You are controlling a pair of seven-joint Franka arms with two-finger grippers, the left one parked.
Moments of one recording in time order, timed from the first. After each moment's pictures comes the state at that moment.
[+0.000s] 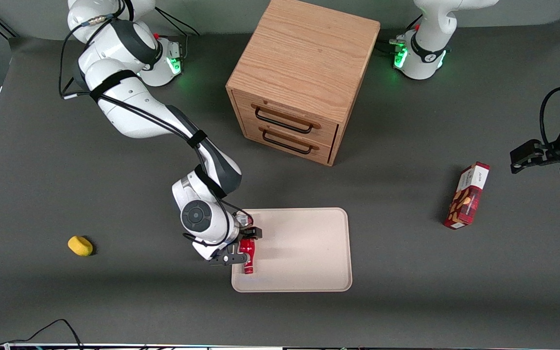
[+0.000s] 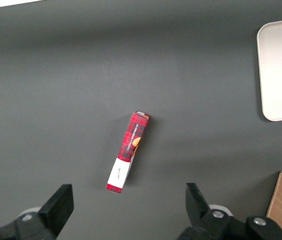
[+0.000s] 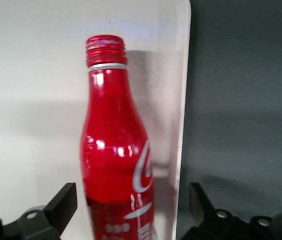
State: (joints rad) arm 0.24 1.08 0.36 -1.09 -0.25 2.16 0.52
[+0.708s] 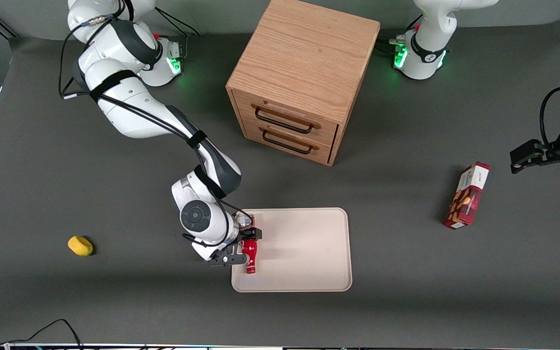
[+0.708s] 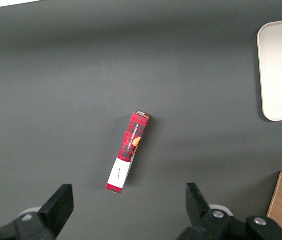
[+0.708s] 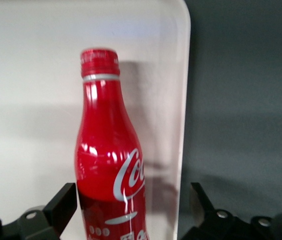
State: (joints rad) arm 0.25 1.07 0.35 -1.07 -0.25 2.18 0.52
